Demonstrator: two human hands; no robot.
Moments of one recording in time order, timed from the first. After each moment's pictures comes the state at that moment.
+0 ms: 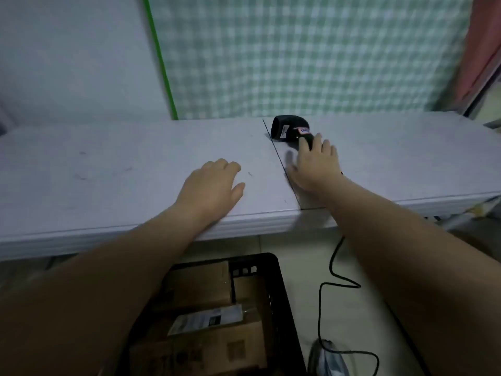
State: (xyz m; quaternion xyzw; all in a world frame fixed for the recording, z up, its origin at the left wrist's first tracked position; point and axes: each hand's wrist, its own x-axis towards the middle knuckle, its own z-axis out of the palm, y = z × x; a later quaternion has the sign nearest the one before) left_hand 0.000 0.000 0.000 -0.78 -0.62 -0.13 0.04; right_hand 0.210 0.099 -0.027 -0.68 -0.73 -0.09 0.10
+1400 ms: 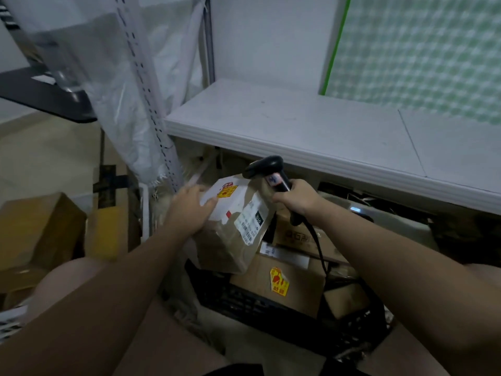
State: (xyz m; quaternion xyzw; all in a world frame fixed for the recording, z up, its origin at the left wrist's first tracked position) left_hand -0.203 -0.331 -0.053 -0.41 -0.86 -0.26 -0.14; right_hand -0.016 -0.193 -0.029 -0.48 -0.72 0.48 0.13
